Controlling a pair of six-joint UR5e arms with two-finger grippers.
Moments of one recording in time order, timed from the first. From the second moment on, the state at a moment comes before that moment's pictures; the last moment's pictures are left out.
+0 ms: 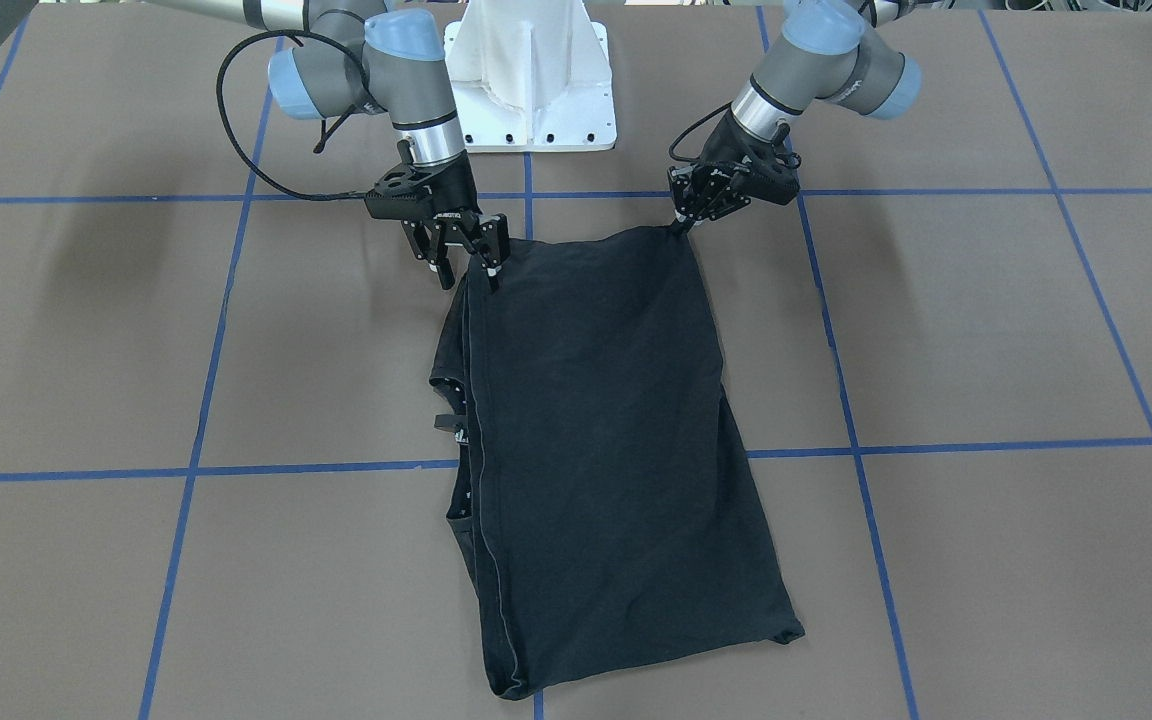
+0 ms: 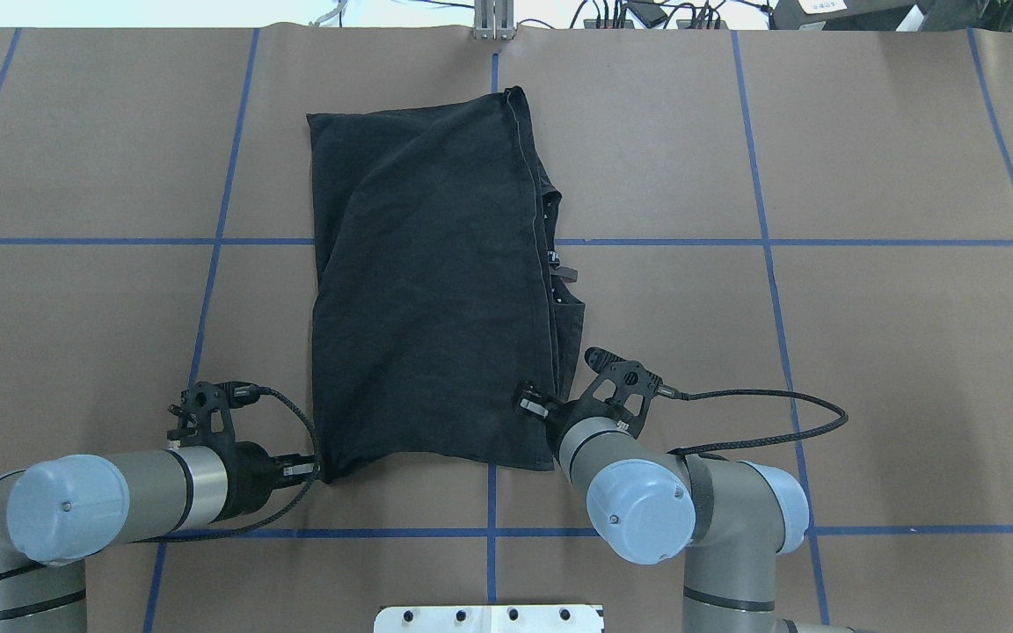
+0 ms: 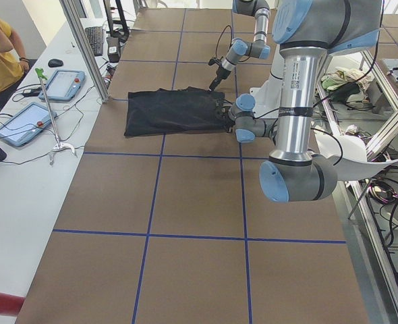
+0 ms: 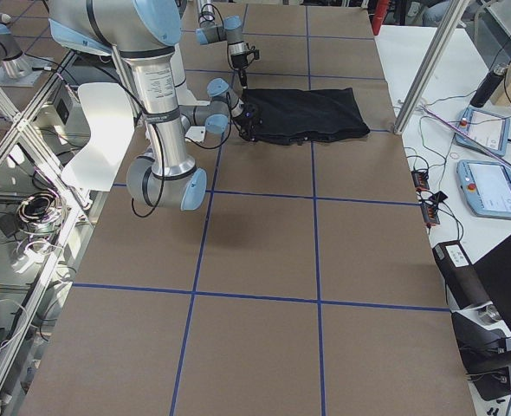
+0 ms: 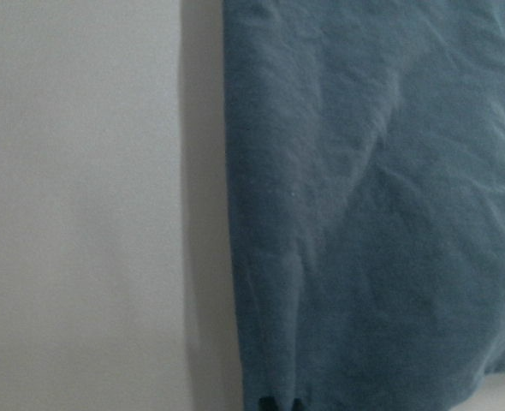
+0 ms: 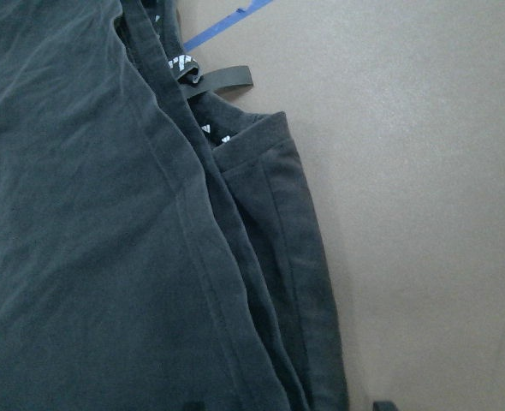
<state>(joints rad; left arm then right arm) -0.25 -1.65 -1.86 -2.43 -1.56 -1.52 0.19 -1.13 1.73 -1.16 1.20 1.84</state>
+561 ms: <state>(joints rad) -0.25 -1.65 -1.86 -2.43 -1.56 -1.52 0.18 -1.12 1.73 -1.16 1.20 1.84</state>
